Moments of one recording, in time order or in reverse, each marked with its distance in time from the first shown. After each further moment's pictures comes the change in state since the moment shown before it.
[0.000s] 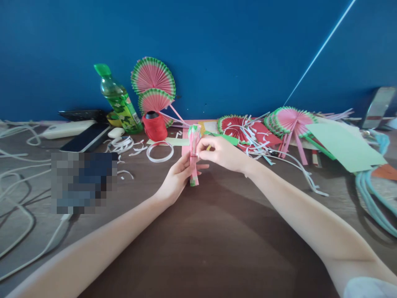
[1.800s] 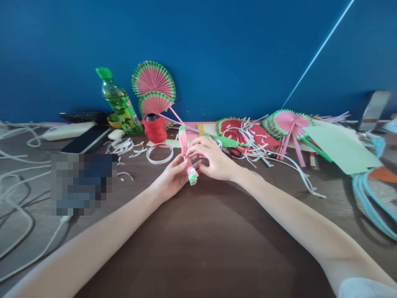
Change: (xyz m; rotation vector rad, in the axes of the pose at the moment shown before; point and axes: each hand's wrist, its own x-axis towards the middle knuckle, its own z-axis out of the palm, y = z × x) left_hand 0.005 0.014 -0.010 -0.322 0.009 -0.166; right_hand 0.002 0.029 0.019 -0.385 0.130 -0.479
